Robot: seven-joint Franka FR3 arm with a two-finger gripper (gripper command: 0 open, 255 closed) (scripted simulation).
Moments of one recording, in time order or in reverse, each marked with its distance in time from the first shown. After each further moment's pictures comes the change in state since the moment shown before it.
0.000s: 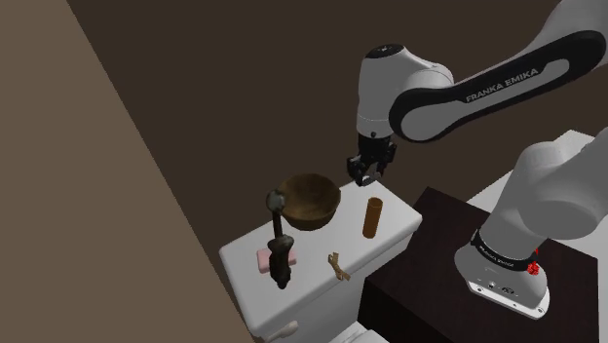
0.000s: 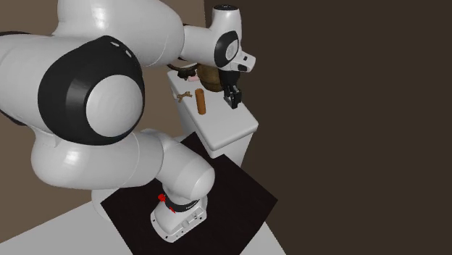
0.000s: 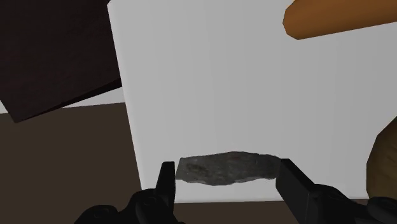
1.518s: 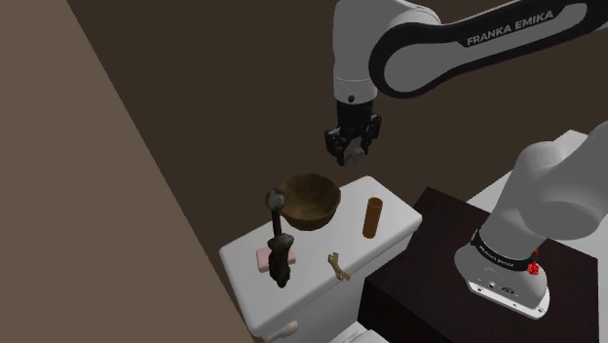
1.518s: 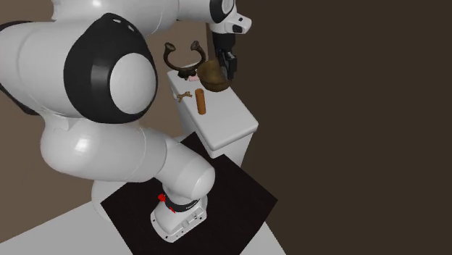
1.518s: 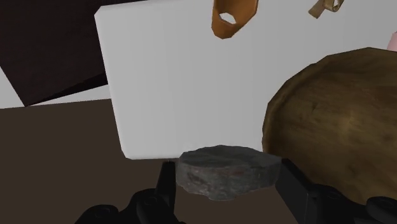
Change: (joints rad) arm 0.017 0.079 0.057 0.318 0.012 -0.242 0.073
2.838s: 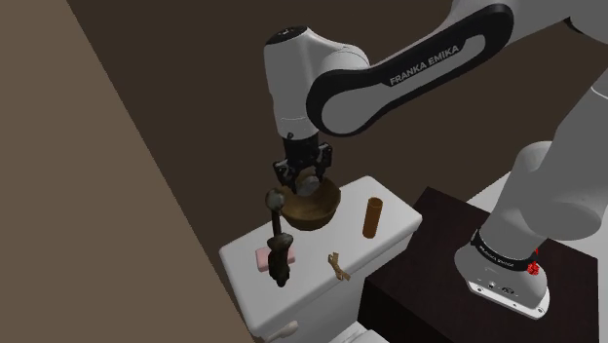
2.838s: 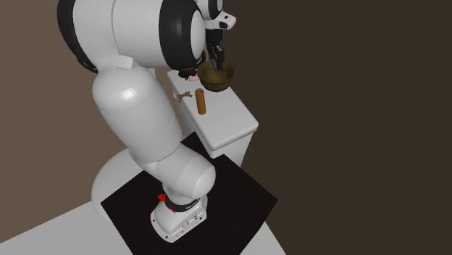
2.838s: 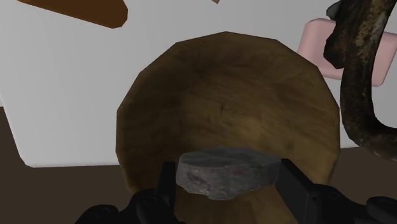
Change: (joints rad) arm 0.034 0.365 0.142 0.241 -0.069 0.103 0.225
